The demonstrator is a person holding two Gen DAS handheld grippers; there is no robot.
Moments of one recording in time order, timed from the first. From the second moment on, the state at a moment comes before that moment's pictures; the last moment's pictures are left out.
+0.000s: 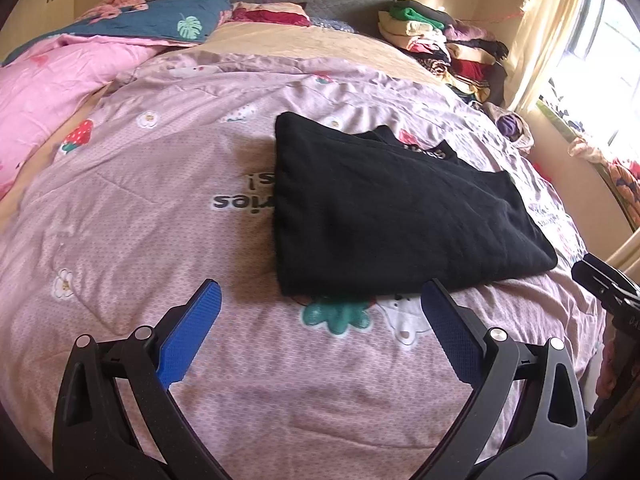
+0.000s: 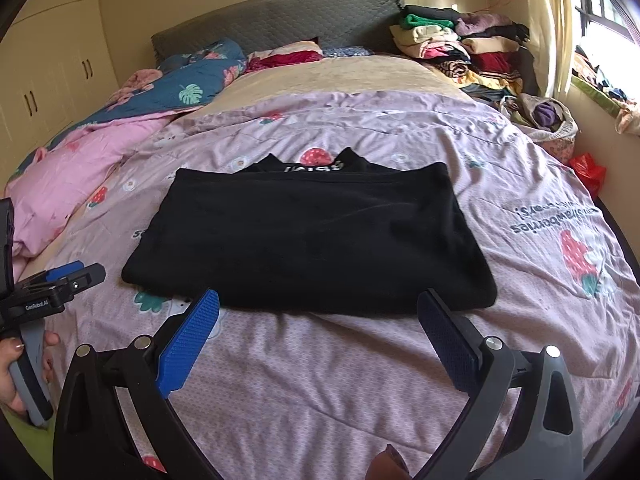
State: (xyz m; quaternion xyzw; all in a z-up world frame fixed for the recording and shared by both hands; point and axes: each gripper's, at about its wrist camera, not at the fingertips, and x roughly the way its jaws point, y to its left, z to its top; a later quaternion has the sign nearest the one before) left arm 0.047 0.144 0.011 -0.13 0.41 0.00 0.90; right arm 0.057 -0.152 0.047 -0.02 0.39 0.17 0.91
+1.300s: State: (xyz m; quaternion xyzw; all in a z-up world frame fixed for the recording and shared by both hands) left arm 0.140 0.214 -0.017 -0.14 0.42 0.04 0.90; right arm 0.081 0.038 -0.047 -0.23 0.42 0.24 0.85
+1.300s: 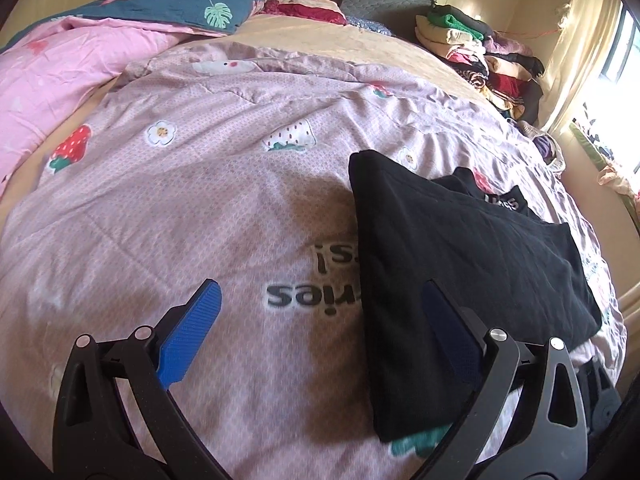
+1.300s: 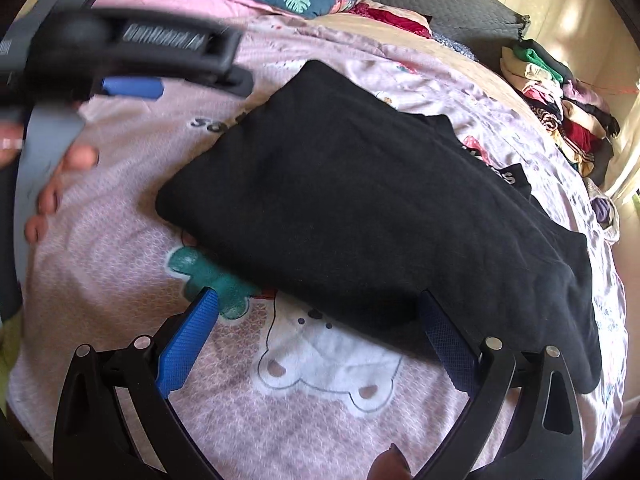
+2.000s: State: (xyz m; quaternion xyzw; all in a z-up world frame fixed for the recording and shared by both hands) left arm 0.201 0.208 -0.034 -0.14 0.45 0.04 0.88; right arm 0.127 0.067 -0.059 -0.31 0.35 0.22 0.86
